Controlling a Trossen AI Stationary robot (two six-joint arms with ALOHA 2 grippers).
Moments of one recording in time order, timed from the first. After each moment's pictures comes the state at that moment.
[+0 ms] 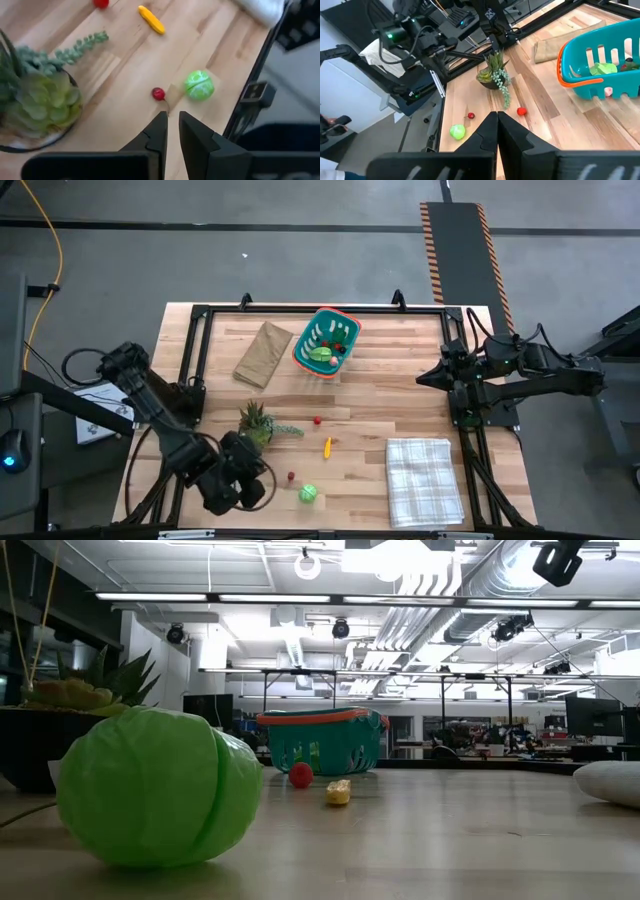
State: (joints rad) left arm -0.73 1.55 1.27 -0.89 -0.51 -1.40; right arm 0.03 0.49 0.79 -0.59 -0.08 0.54
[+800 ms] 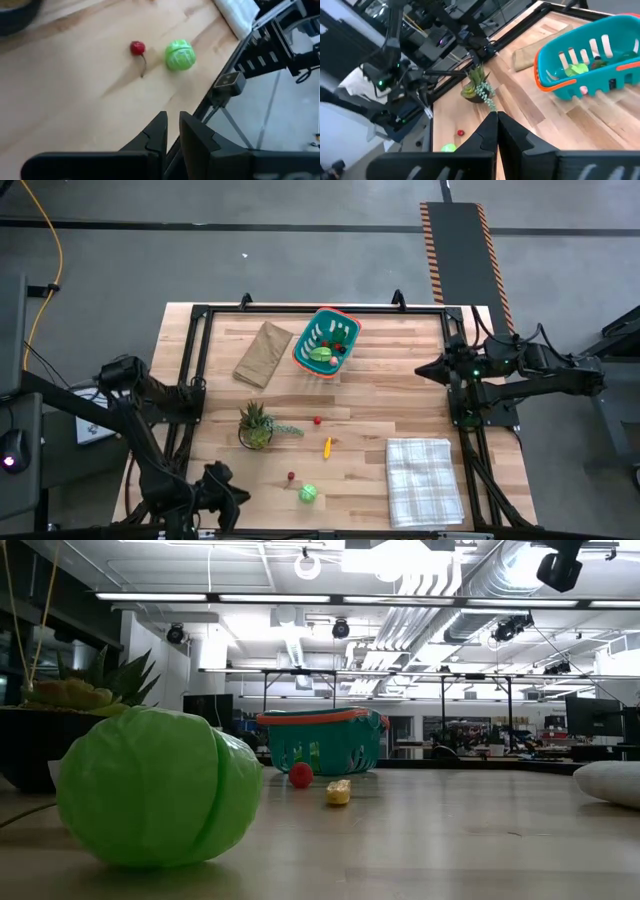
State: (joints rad) left arm -1.04 1.66 1.09 -0.63 -0.79 -1.95; right arm 0.03 0.49 0.79 -0.59 0.05 0.66
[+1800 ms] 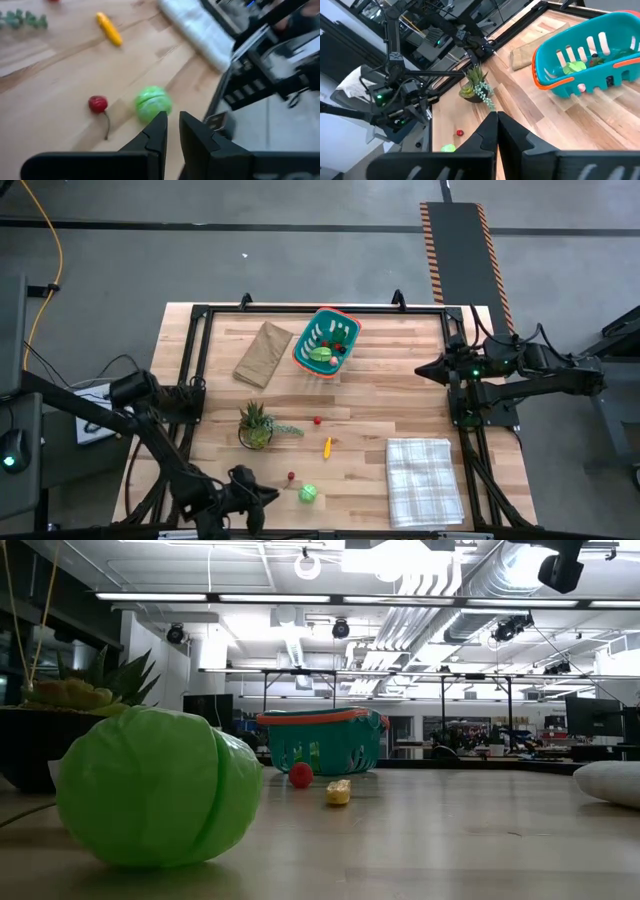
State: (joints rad) left arm -0.92 1.81 1.10 -0.30 -0.96 -1.62; right arm 0.03 0.49 0.79 -0.60 0.06 0.67
